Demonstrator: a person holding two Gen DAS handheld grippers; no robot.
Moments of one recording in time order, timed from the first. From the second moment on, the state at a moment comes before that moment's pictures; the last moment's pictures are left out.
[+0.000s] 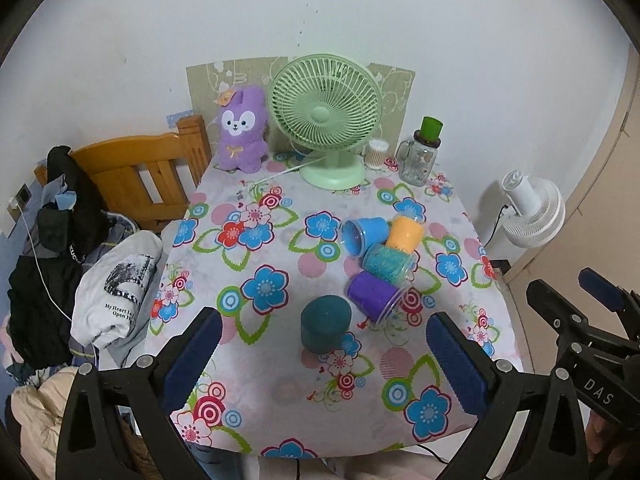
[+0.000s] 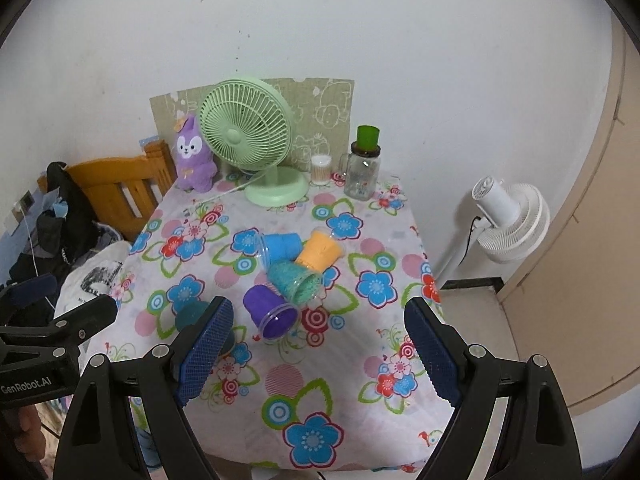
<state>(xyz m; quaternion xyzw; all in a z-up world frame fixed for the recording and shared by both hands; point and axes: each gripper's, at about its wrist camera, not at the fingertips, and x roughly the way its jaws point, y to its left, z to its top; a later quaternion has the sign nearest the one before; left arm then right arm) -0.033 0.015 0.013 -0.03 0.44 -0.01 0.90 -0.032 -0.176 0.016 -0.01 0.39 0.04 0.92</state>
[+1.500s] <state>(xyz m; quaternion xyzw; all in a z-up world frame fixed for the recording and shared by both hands) -0.023 -0.006 0.014 0.01 0.45 -0.01 0.89 -0.029 -0.174 0.008 0.00 0.41 0.02 0.91</state>
